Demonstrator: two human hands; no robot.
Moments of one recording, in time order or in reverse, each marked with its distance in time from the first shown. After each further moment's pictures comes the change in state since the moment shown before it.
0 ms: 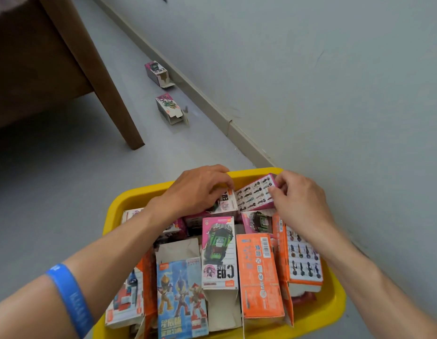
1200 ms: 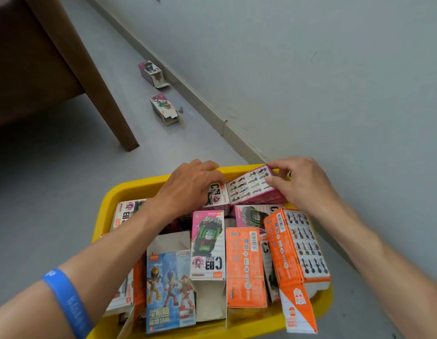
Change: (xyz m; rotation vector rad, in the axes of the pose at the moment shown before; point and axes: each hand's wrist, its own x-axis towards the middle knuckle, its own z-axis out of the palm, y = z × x) left_hand 0.005 -0.007 0.005 0.190 0.069 -0.019; right_hand 0.034 0.022 -0.019 0.025 -0.069 -0.134
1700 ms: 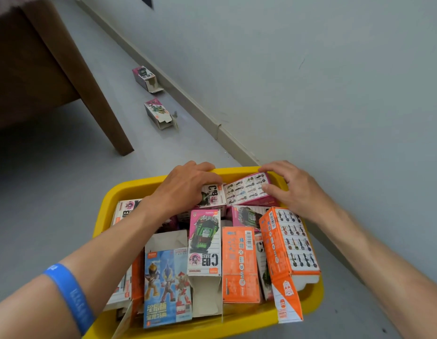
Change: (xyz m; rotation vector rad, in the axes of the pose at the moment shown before) left_hand 0.007 -0.003 -0.005 -0.023 -0.100 -0.009; right_hand -0.003 0.026 0.006 0.073 -0.139 -0.131
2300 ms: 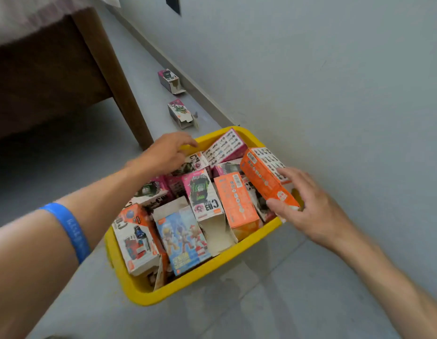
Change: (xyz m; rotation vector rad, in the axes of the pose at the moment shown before) left_hand -0.009 -0.072 -0.051 -0.106 0.028 -0.366; right_hand -0.039 -0.021 0.014 0.105 0.130 -0.092
